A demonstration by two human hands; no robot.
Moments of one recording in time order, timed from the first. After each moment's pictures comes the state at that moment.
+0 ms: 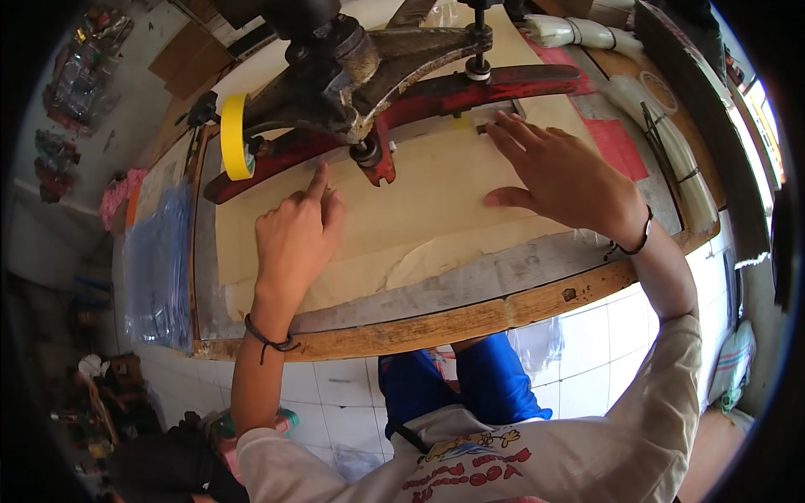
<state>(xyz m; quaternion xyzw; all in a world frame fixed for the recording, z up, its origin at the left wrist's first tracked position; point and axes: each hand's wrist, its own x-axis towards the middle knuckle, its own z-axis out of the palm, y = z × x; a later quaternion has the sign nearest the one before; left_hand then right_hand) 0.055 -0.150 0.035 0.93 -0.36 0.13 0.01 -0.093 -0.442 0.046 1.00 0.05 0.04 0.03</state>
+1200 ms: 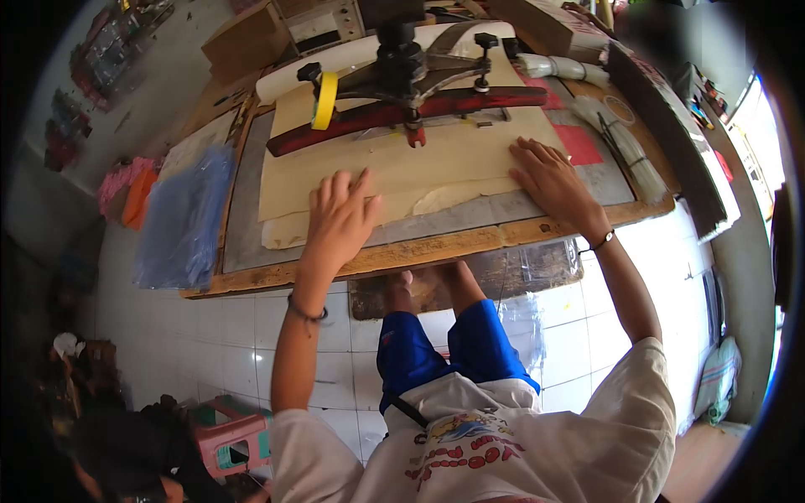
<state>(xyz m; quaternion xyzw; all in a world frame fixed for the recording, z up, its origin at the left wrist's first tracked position) 0.000 -0.091 0.020 0.89 -0.42 0.16 0.09 -0.154 -0.429 0.022 0.98 -0.02 0.20 -0.03</state>
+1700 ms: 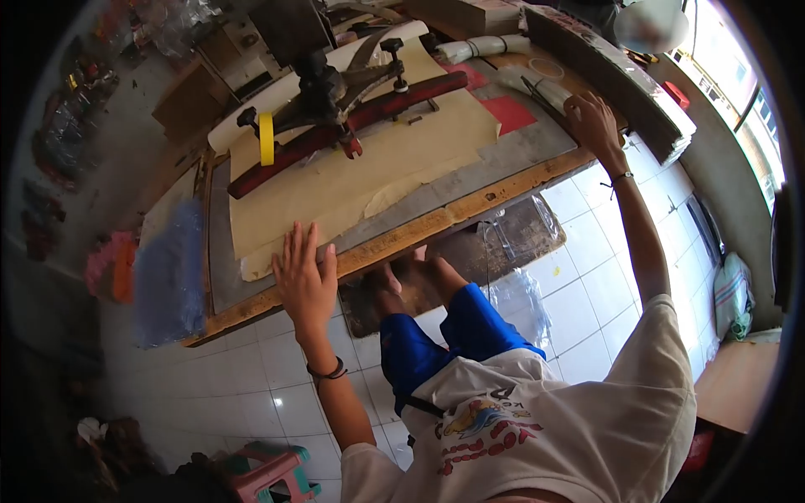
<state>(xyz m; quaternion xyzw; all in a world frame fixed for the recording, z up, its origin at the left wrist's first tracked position) -0.055 -0.060 -0.007 0.91 -0.32 0.21 0.15 -0.262 -0.579 0.042 0.91 -0.28 0.30 0.07</state>
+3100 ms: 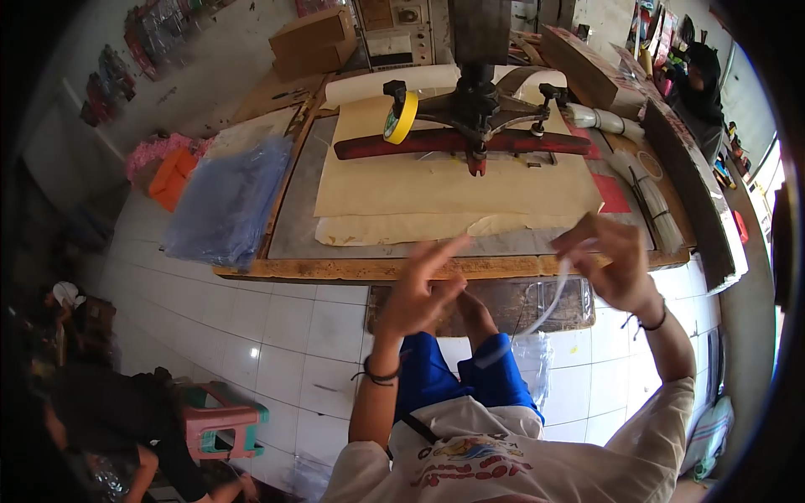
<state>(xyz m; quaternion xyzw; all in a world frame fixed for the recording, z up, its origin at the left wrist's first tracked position) -0.089 -0.075 0.018 0.71 -0.41 -0.03 0.58 -0.213 -0.326 0.142 0.88 0.25 0.24 -0.32</state>
